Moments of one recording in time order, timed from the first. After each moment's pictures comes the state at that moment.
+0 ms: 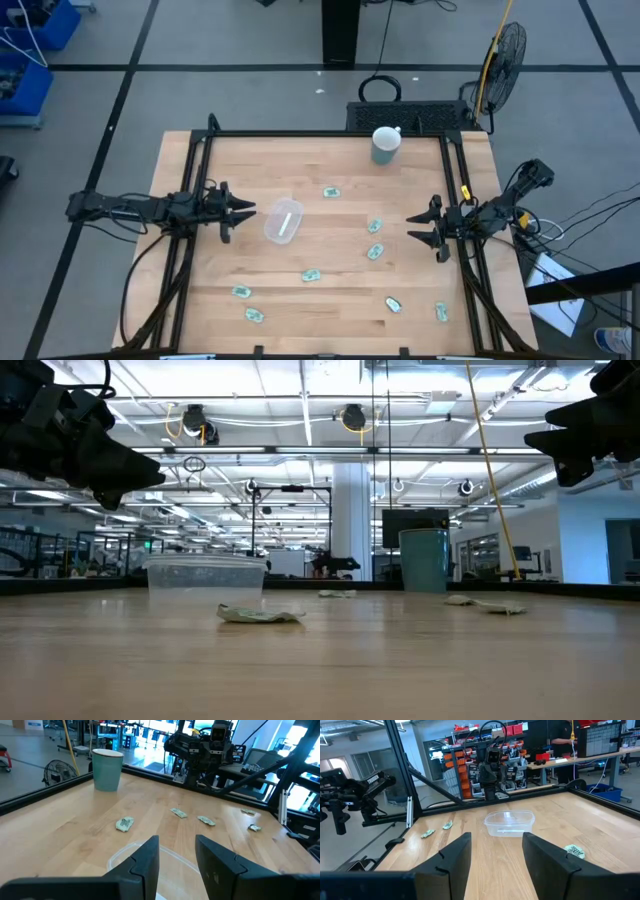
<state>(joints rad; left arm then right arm) -0.07 0.19 0.01 0.07 -0.20 -0.25 0.67 0.07 0.01 0.08 0.70 0.17</state>
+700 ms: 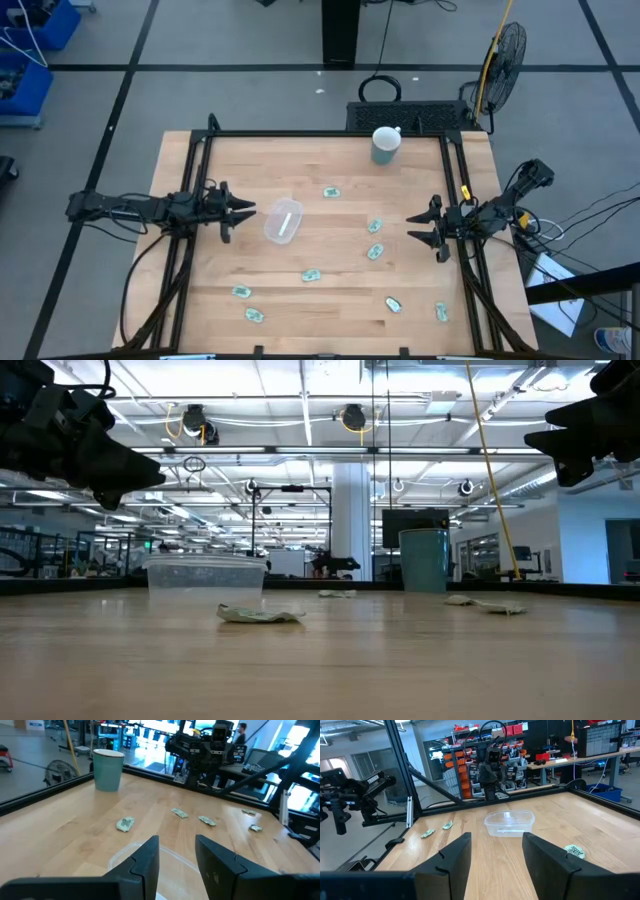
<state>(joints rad) -0.07 0.19 0.01 0.07 -0.22 -0.25 0.67 0.07 0.02 0.08 0.70 0.17</state>
